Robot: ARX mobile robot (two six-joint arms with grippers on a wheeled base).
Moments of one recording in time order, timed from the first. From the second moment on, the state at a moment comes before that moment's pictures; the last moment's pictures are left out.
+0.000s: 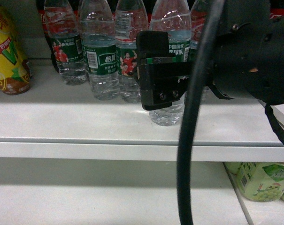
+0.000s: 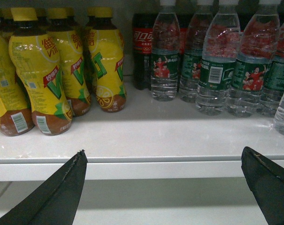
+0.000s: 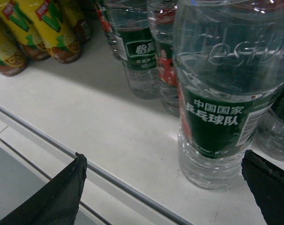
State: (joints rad) left arm 0.00 0.01 0.01 0.00 0.00 0.00; right arm 0.48 1.58 0.80 0.44 -0.13 0.12
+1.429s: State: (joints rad) left arm 0.00 0.01 0.01 0.00 0.00 0.00; right arm 0.48 1.62 0.84 0.44 0.05 0.11
